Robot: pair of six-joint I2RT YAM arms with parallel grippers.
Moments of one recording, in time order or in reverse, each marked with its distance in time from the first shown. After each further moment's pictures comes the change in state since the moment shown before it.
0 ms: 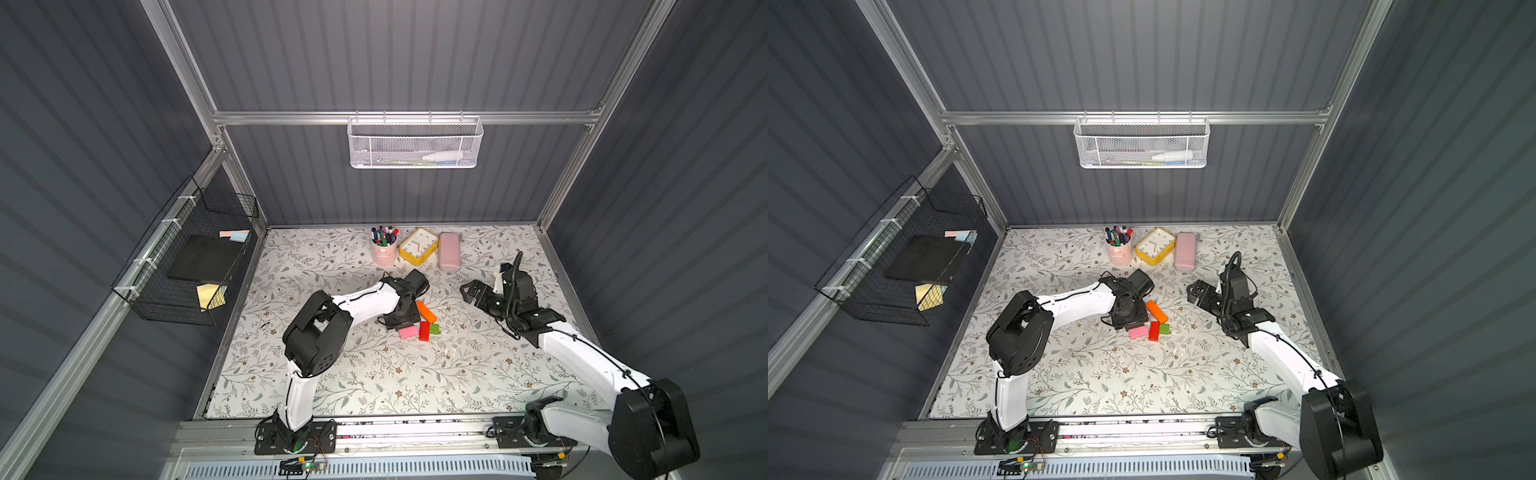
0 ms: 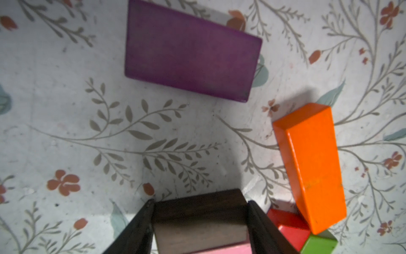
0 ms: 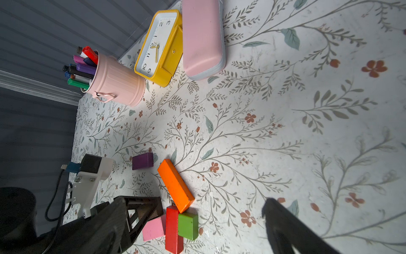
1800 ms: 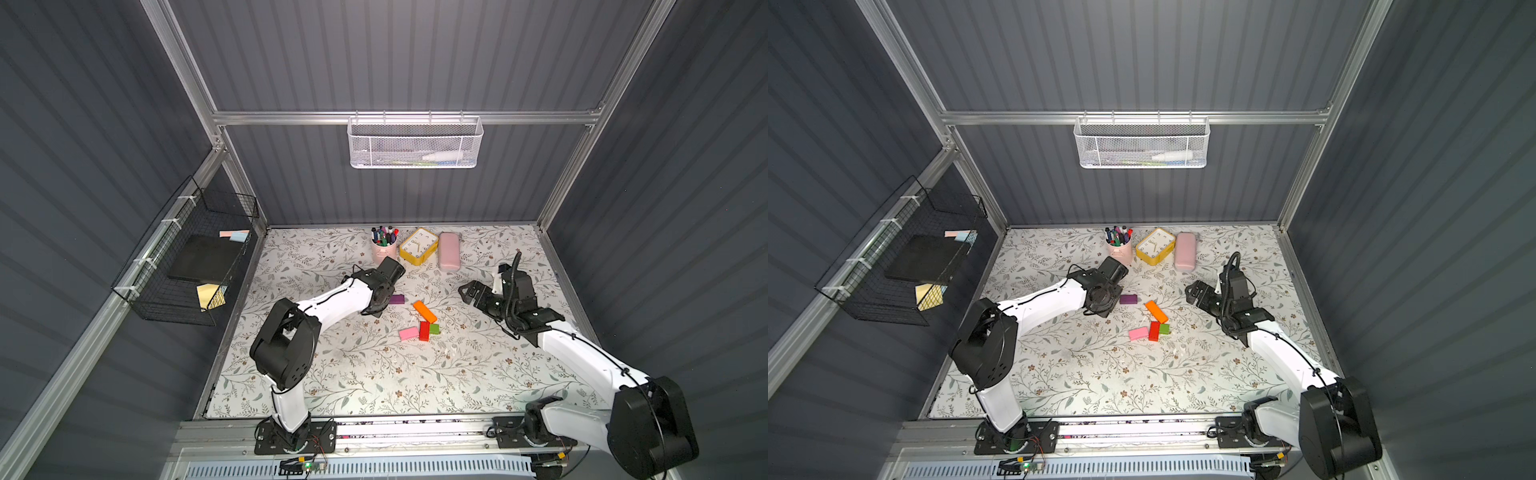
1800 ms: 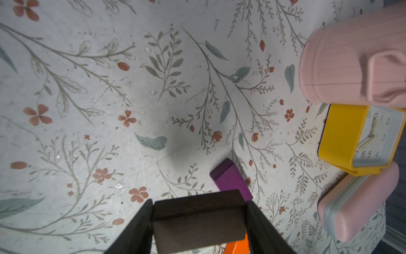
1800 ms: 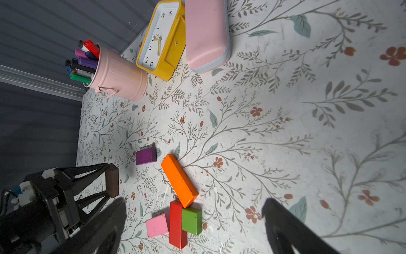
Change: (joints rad) left arm 0.130 -0.195 -0.134 0.099 -0.208 -0.689; right arm -0.002 0.011 0.000 -0.001 -0.037 0.011
